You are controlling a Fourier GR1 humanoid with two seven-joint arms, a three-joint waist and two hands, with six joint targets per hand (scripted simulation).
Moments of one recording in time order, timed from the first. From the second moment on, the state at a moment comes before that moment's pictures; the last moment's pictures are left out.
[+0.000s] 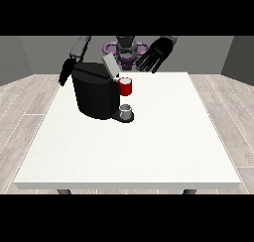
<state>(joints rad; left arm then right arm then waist) -1.12 0.38 0.09 -0.67 -0.85 -0.26 -0.26 -0.37 -0.11 -0.14 -1.13 0.15 -0.20 -0.01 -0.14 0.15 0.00</state>
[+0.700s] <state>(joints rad) -0.68 0.07 0.38 -0.66 -0.44 -0.29 -0.35 -0.12 -0.08 -0.15 -1.13 0.13 -0.19 -0.07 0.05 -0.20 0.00</state>
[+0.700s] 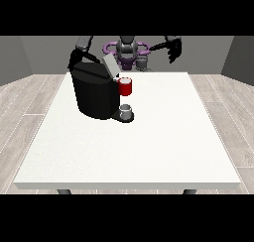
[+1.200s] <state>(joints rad) -0.51 0.02 0.37 -0.70 -0.37 -0.31 -0.30 -0.18 -0.09 -0.07 -1.26 0.10 -0.07 -0.01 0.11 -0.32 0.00</state>
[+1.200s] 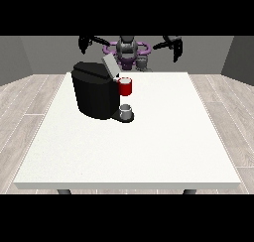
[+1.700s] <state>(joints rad) -0.45 0.01 0.27 -0.88 -0.25 -0.31 -0.23 -0.36 -0.17 -0.14 -1.25 0.06 -0.02 0.04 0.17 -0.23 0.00</state>
